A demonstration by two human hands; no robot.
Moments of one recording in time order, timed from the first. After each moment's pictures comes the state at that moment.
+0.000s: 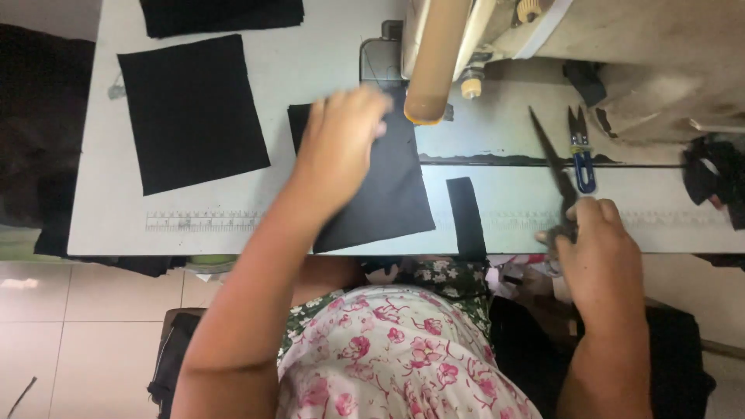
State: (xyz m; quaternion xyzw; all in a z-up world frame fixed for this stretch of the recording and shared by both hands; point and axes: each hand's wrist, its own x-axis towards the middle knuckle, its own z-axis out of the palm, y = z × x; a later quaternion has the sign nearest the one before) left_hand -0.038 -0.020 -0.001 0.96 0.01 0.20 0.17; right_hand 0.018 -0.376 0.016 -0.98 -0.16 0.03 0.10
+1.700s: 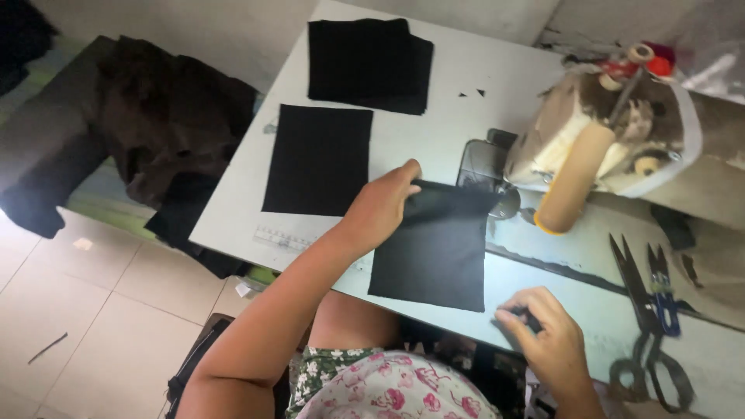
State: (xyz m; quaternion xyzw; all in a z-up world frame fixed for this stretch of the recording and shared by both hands) left_hand -0.085 0.046 0.002 0.91 0.19 0.13 0.35; right_hand 0.000 -0.275 -0.022 -0.87 -0.36 0.11 0.33
